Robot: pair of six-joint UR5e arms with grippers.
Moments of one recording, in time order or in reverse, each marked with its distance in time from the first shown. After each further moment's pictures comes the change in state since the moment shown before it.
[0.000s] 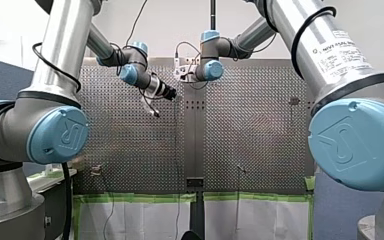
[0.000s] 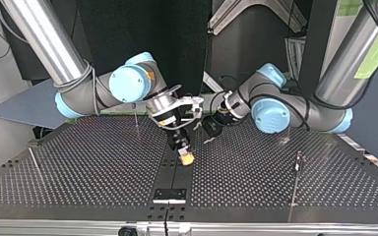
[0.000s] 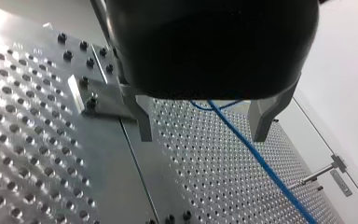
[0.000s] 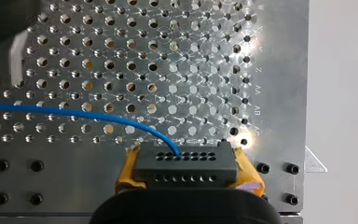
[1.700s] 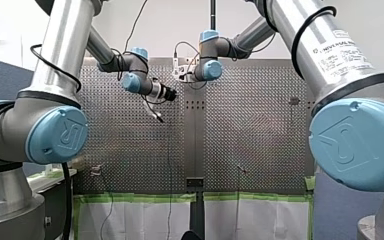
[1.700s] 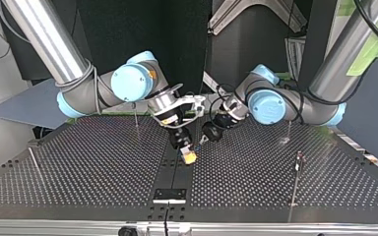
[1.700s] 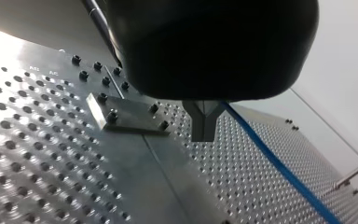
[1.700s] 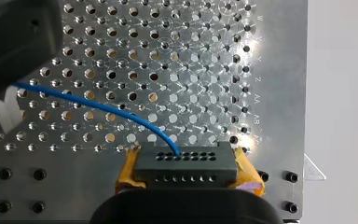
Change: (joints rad) left arm -0.009 -0.005 -0.058 0.226 -0.064 -0.013; right arm 0.008 0.000 0.000 0.002 -0.003 0.000
